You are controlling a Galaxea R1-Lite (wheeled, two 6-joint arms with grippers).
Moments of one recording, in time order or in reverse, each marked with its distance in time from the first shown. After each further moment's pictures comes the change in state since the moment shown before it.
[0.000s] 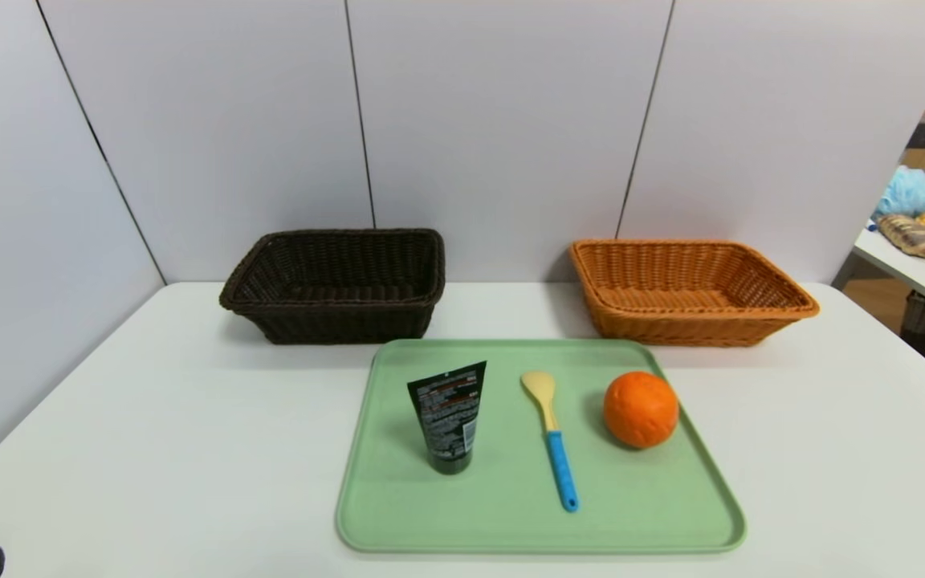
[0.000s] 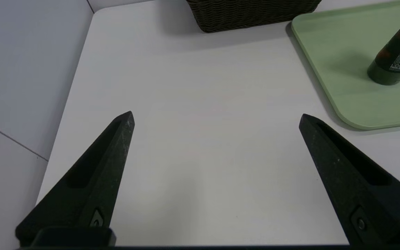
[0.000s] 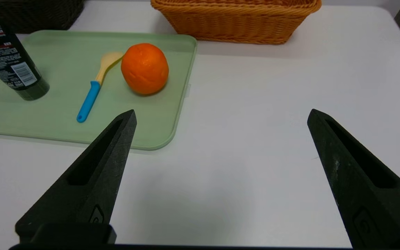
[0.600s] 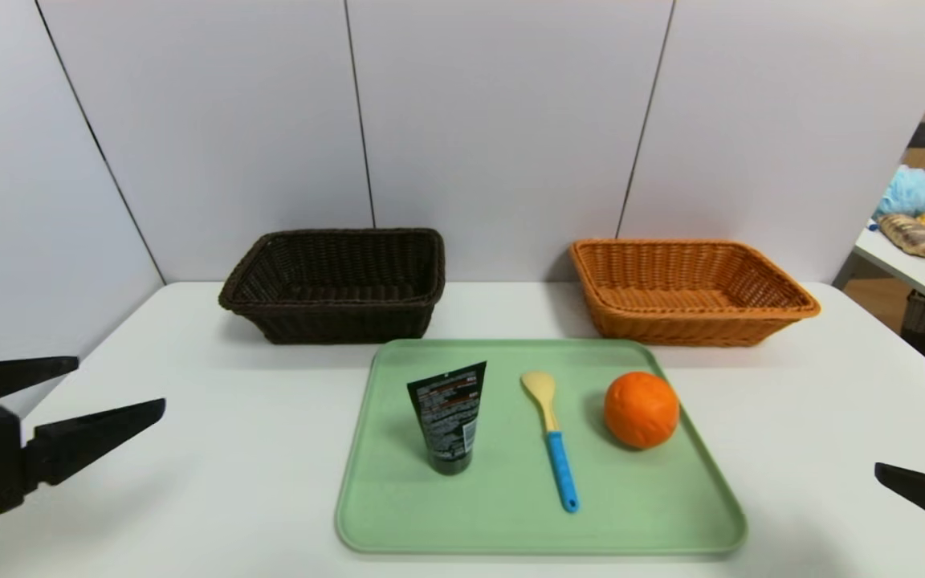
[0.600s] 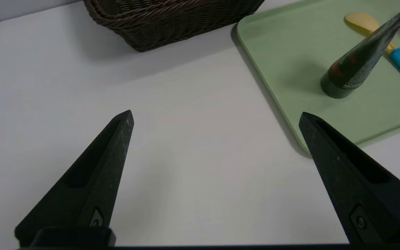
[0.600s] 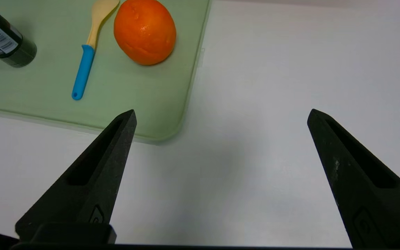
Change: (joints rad) left arm -0.003 0.537 -0.181 -0.174 -0.255 0.051; right arm 0.031 0.446 -0.172 0.063 0.055 -0.010
